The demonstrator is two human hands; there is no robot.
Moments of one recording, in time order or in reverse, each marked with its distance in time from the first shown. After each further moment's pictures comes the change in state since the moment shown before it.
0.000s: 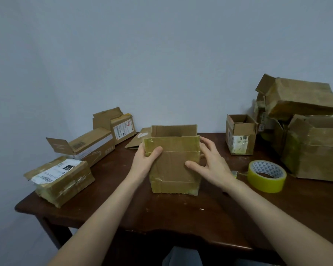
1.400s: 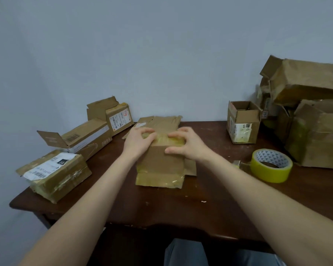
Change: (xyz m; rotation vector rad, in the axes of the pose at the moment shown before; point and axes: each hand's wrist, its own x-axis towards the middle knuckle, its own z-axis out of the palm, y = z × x) left_hand 0.041 0.011 -0.012 0.680 0.031 0.009; right_hand 0.055 -0.022 0.036 0.230 -0.164 0.109
